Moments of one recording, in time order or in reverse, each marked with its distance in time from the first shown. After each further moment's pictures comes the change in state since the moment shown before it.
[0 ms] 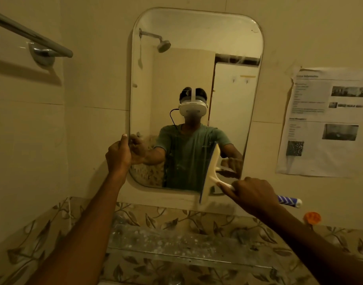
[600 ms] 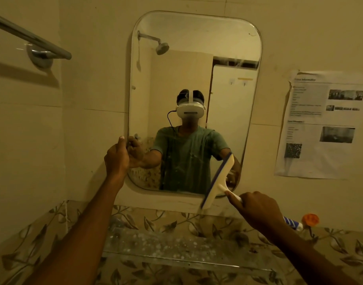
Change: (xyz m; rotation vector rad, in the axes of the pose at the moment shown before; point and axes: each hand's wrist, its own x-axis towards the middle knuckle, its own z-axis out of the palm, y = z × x) left_hand 0.003 -0.005 0.000 -0.009 -0.031 0.020; right_hand -0.021 0.007 0.033 0.150 -0.021 0.216
